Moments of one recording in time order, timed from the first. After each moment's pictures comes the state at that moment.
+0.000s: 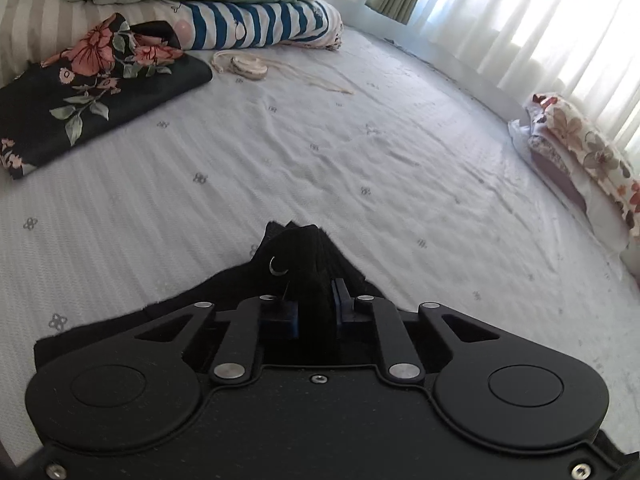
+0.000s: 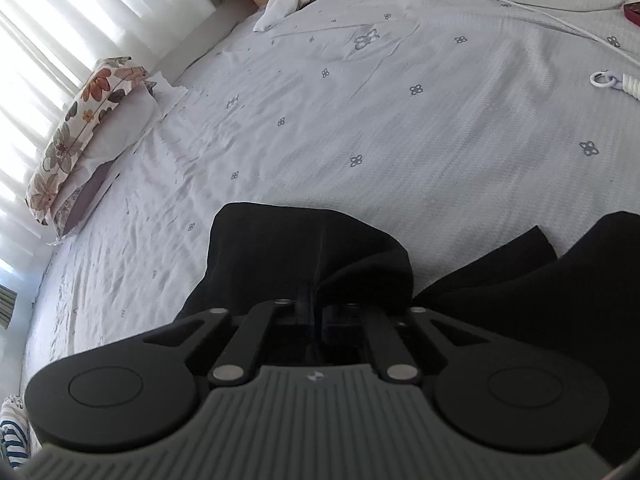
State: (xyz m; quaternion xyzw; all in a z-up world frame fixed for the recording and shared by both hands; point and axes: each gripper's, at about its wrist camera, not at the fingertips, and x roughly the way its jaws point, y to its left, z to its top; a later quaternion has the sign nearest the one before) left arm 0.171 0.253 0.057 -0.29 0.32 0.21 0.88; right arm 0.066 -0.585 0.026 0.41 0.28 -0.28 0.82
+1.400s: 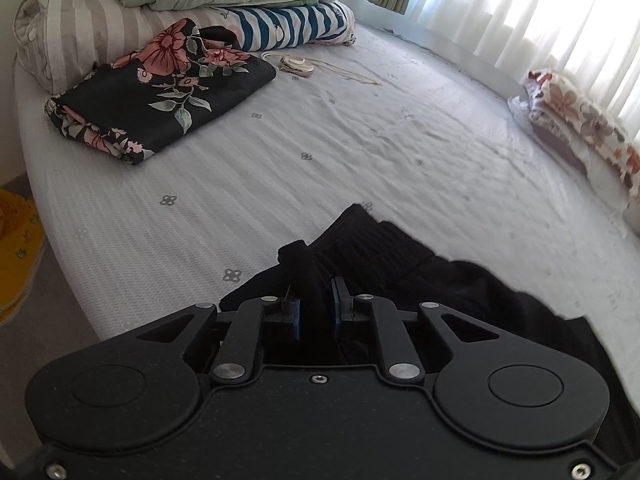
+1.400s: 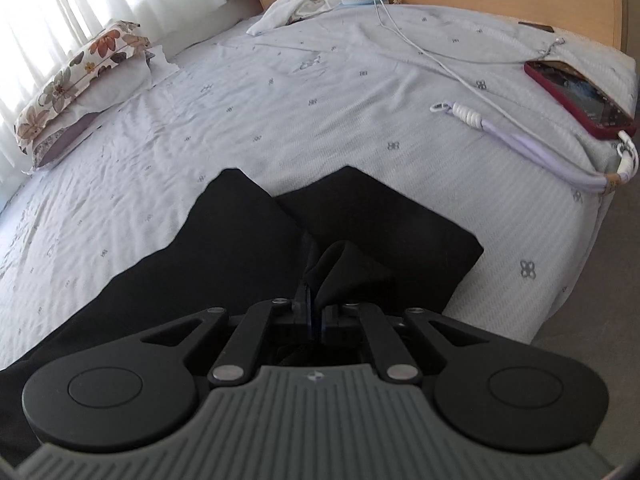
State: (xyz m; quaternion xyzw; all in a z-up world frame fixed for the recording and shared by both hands) left arm 0.052 0.286 0.050 -0.24 0.34 0.20 0.89; right arm -0.084 -0.558 0.039 0.29 0.32 -0.31 0.85
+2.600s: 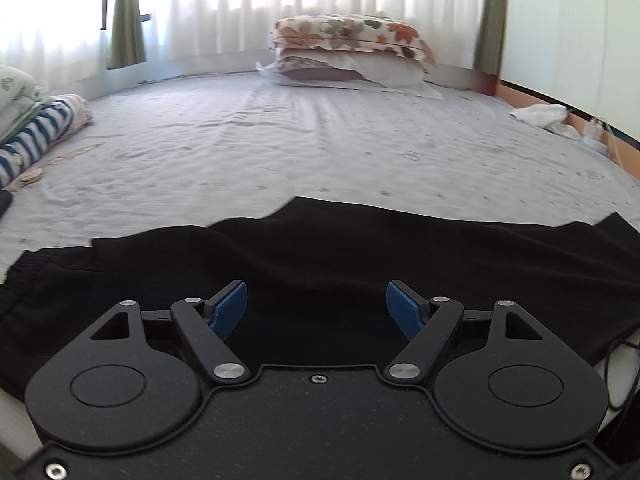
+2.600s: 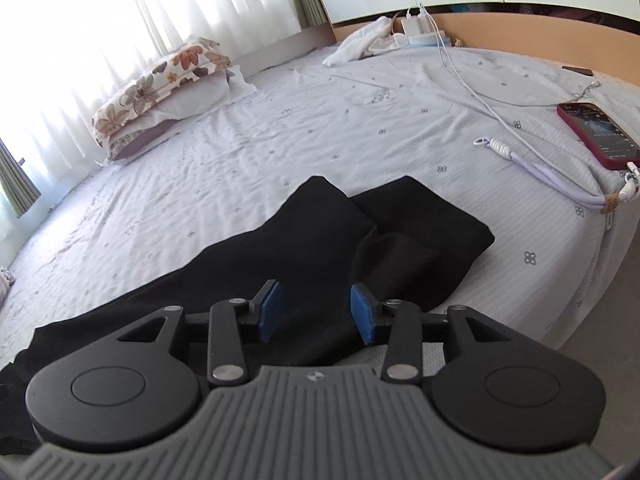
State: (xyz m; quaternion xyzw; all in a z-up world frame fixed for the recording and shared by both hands) left arm 0.037 -0.015 0.071 0.00 0.30 -0.08 0.95; right arm -0.145 -0.504 0.083 0.25 0.26 -0.22 0.91
